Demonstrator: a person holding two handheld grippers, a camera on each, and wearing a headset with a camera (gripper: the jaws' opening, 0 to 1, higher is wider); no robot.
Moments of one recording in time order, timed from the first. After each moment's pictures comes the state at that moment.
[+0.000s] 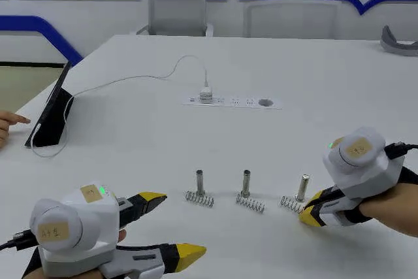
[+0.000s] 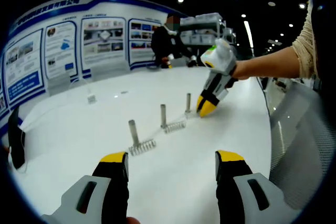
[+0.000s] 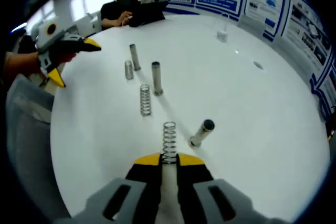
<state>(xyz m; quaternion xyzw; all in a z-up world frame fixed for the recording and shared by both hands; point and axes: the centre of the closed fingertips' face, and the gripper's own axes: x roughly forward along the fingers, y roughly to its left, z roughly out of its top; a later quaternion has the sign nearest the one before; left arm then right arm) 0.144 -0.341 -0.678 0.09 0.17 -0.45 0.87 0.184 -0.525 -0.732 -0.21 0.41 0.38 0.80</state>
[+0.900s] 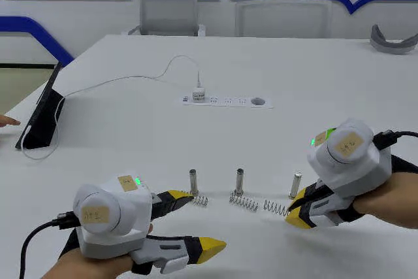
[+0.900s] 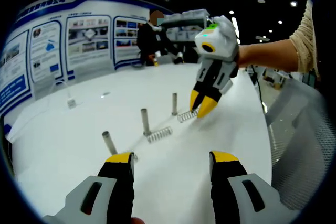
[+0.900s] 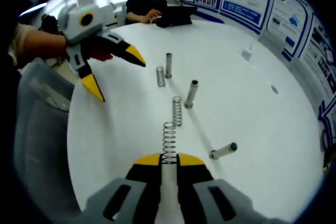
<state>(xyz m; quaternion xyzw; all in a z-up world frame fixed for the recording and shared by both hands) 0.150 -0.386 -0.687 0.10 0.18 -0.50 0.84 0.156 -0.492 -0.706 -0.26 0.38 0.45 0.76</state>
